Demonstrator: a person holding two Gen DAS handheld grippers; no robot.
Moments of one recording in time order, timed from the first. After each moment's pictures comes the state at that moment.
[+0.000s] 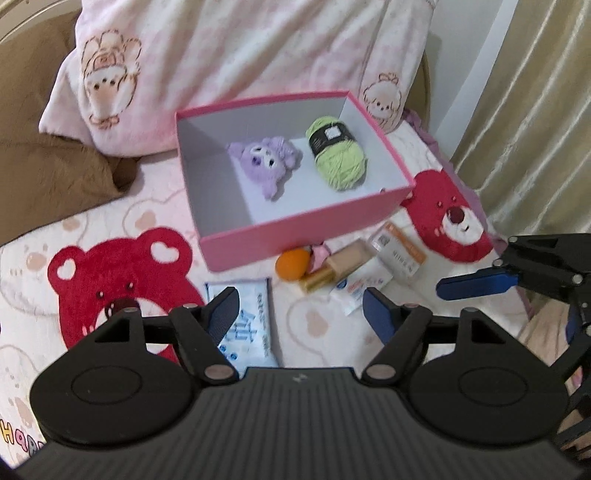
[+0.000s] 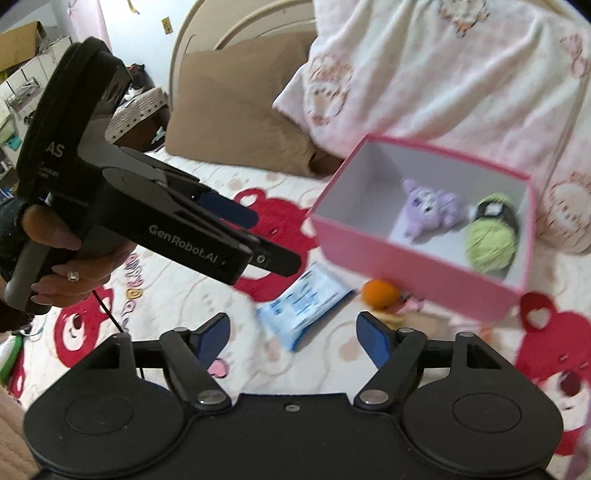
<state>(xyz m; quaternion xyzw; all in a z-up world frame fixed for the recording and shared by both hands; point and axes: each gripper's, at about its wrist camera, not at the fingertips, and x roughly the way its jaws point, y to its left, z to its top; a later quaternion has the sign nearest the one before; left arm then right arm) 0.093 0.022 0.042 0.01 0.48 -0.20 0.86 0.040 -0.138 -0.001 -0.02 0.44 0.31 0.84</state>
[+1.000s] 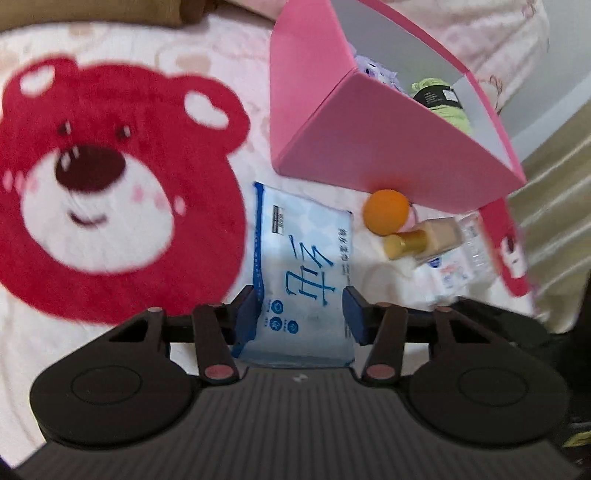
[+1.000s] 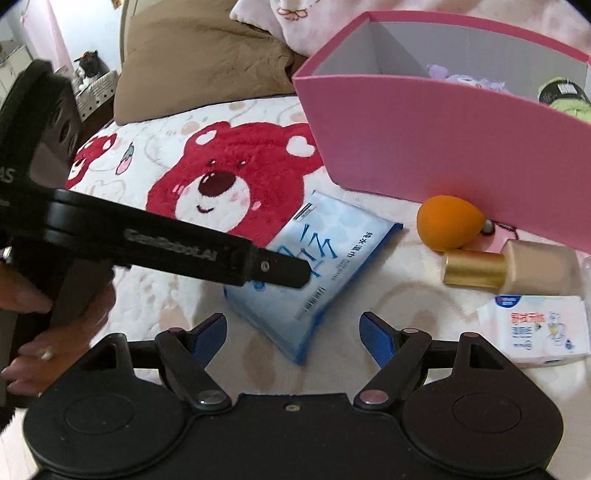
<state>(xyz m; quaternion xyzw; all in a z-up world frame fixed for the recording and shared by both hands) 0.117 0.100 -0.144 -0.20 0.51 -0.17 0.82 0.089 -0.068 -0.173 0.02 0.47 0.27 0.84</state>
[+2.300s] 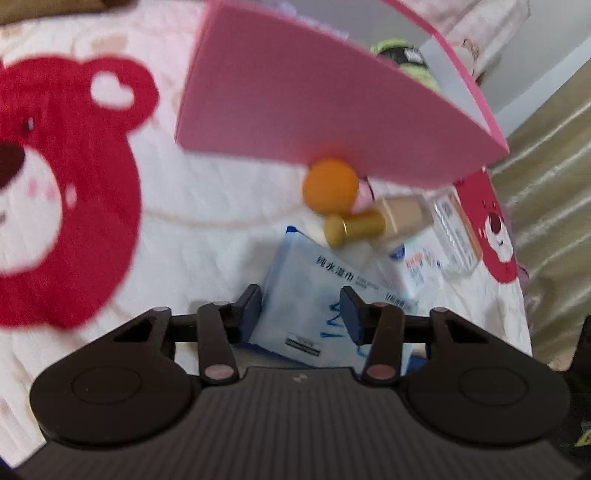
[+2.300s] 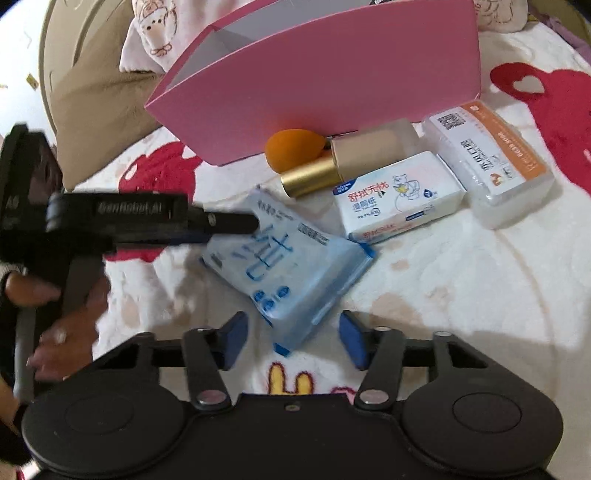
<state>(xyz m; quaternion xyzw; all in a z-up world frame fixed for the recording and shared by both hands) 0.126 0.035 -0.153 -0.17 0.52 -0.21 0.81 0.048 -0.180 -0.182 0.16 0.50 0.16 0.84</state>
